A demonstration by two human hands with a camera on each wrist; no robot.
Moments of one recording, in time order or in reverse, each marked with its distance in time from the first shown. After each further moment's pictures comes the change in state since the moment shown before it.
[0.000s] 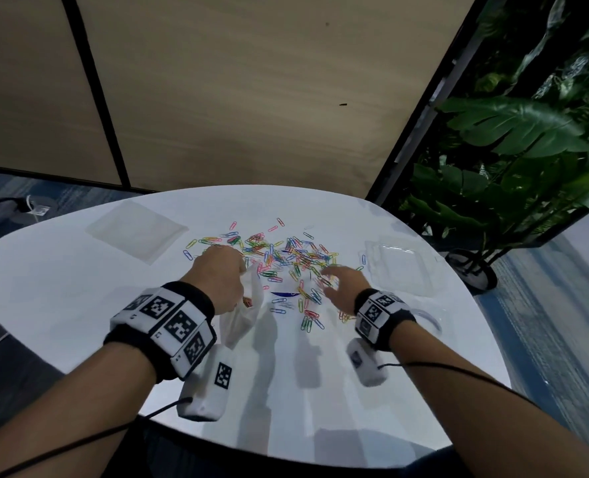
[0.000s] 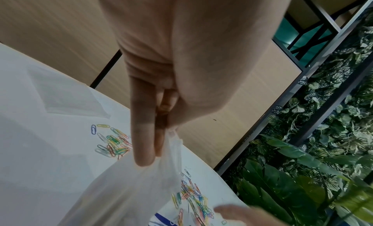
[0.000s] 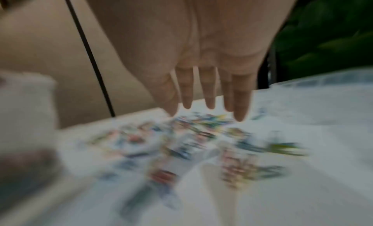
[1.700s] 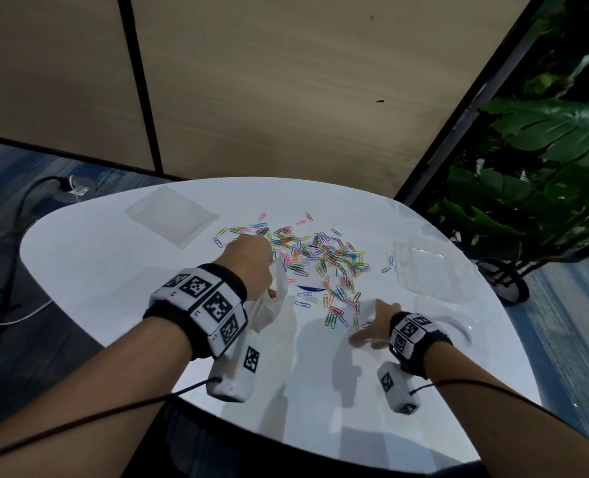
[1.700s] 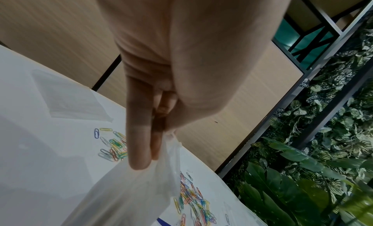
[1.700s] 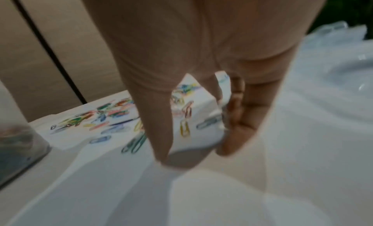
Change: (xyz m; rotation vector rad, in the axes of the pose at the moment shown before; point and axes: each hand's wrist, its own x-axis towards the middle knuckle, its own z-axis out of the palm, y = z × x) left_hand -0.009 0.001 -0.012 0.022 -0.045 -0.028; right_hand -0.006 0.038 0.031 -0.155 -0.287 0.374
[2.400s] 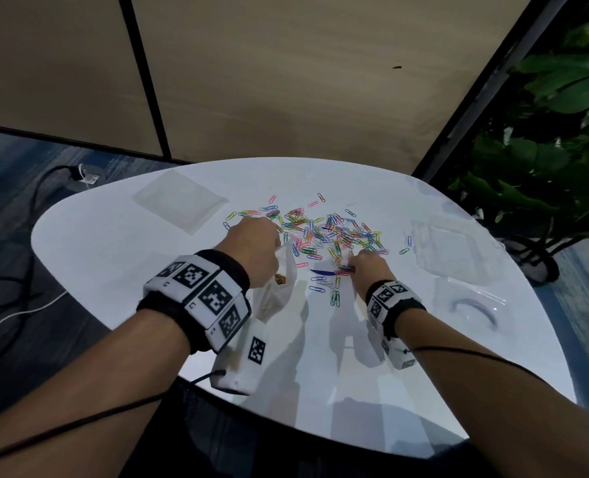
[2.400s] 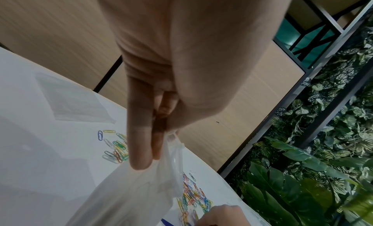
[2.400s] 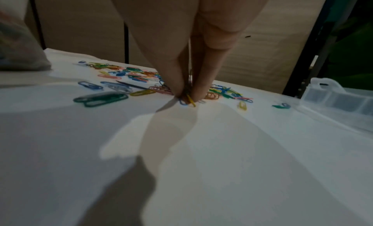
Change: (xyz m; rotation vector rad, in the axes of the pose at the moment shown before) left_hand 0.002 -0.007 0.000 0.006 0.015 0.013; right_hand 0.036 -0.065 0.006 -0.262 0.467 -0.383
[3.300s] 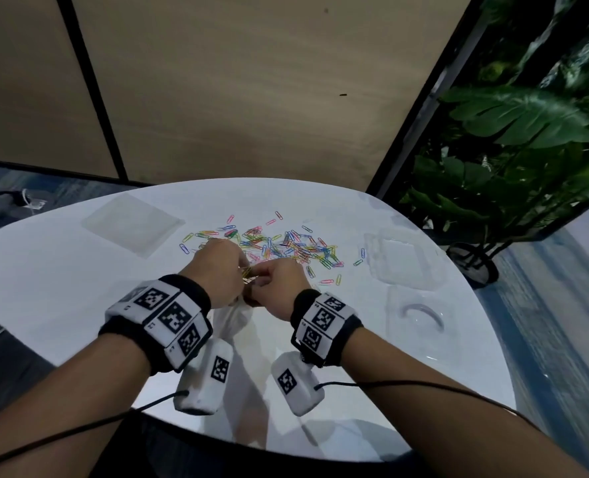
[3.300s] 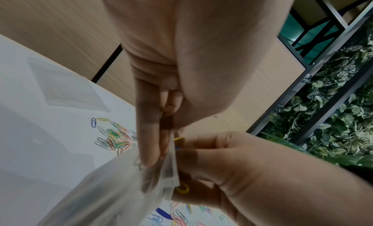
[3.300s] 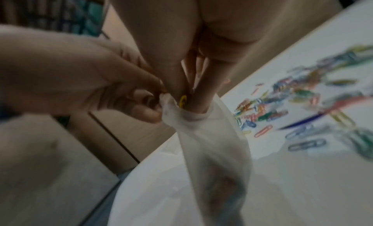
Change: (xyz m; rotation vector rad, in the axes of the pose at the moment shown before) left_hand 0.010 0.012 0.015 -0.155 0.021 0.005; right_hand -0.071 -0.088 -0.072 1.013 -0.084 -0.026
